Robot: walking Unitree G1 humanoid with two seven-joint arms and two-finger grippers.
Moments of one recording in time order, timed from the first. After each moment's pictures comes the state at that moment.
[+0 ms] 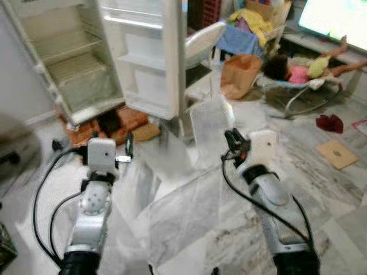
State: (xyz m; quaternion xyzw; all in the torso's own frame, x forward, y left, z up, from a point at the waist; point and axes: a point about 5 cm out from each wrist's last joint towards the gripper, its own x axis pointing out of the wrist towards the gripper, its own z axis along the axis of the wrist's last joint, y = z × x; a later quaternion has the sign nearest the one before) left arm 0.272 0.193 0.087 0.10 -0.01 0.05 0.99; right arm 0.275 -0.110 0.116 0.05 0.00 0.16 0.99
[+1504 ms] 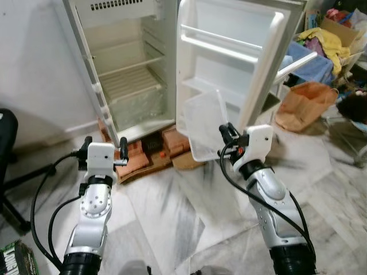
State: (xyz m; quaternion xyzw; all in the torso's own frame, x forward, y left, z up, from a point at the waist) left arm 0.276 0.183 0.087 0.12 -0.02 0.06 0.99; right arm 0.284 -0.118 0.124 0.05 -0.02 0.17 0.98
